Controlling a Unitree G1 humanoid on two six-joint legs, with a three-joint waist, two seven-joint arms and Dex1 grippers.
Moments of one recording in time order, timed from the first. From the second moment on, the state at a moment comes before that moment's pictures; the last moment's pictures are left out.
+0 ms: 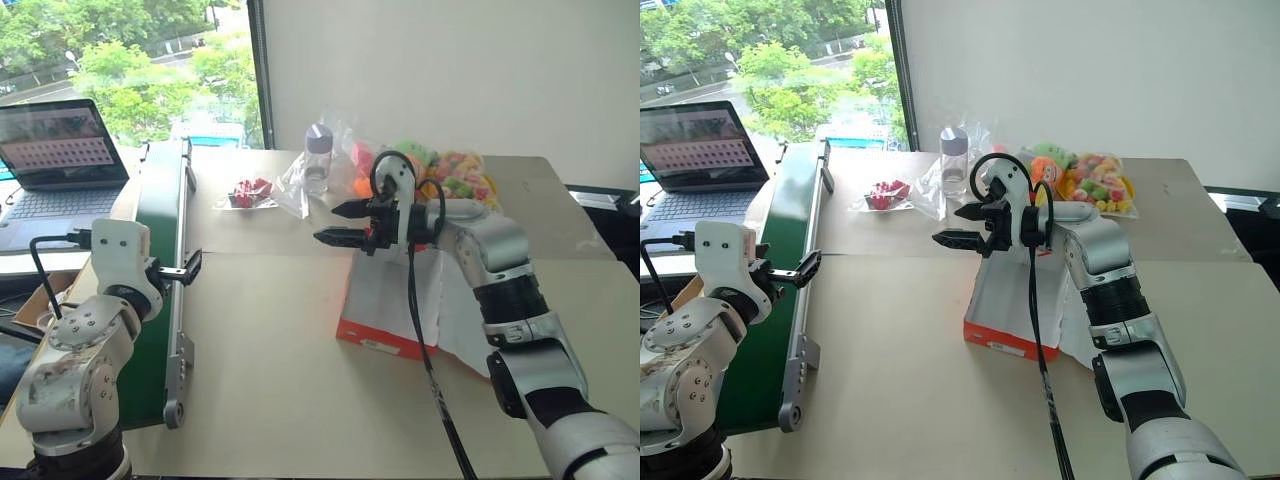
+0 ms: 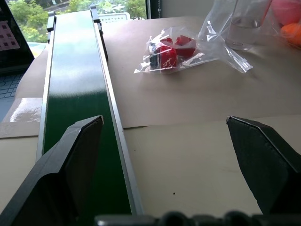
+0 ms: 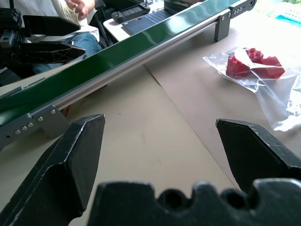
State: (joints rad) left arm -0.20 0.43 0.44 -0.71 -0.32 1.13 -0.22; right arm -0.91 -0.42 0.15 0.22 0.41 0.70 0.97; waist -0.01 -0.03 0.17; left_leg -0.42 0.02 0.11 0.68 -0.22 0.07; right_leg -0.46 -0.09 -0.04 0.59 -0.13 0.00
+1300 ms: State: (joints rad) left arm -0.14 0.38 0.64 -0.60 -0.10 0.97 0.04; right arm -0.98 -0.28 0.11 0.44 0.30 0.45 0.98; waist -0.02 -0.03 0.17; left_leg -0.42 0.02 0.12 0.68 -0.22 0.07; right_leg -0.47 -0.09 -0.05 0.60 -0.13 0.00
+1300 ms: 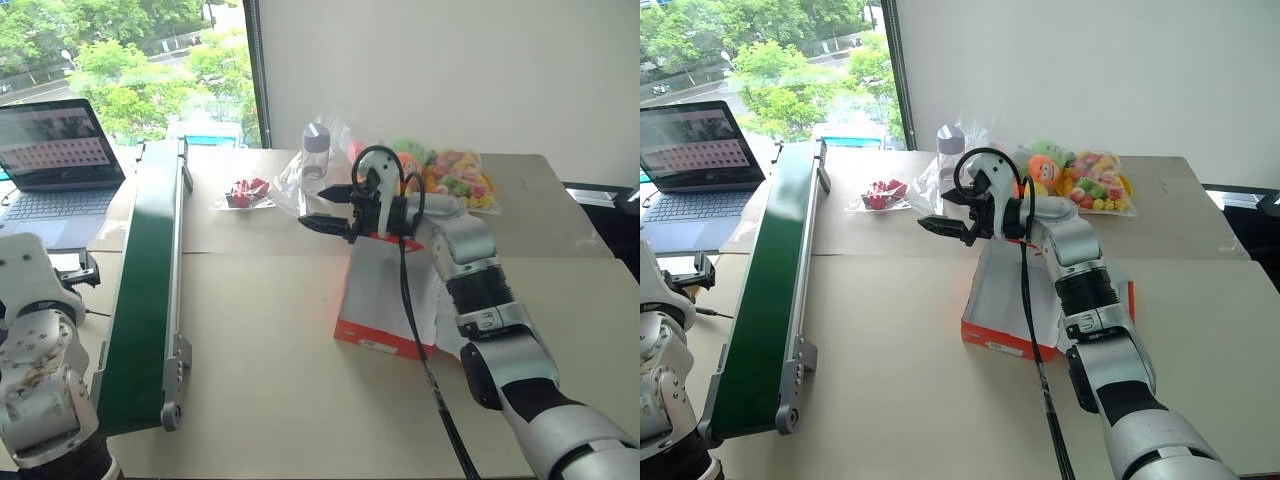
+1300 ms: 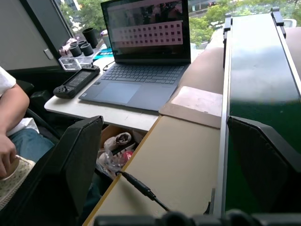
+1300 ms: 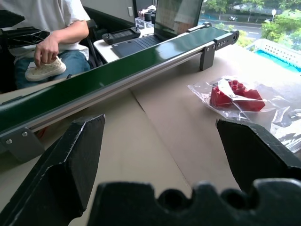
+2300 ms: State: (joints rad) left arm -0.22 0.46 0.72 -0.65 -0.22 1.02 -0.04; right arm -1.29 -0.14 0.10 1.05 0.12 0.15 0.84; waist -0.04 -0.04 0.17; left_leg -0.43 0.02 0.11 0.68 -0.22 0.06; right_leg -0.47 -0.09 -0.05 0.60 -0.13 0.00
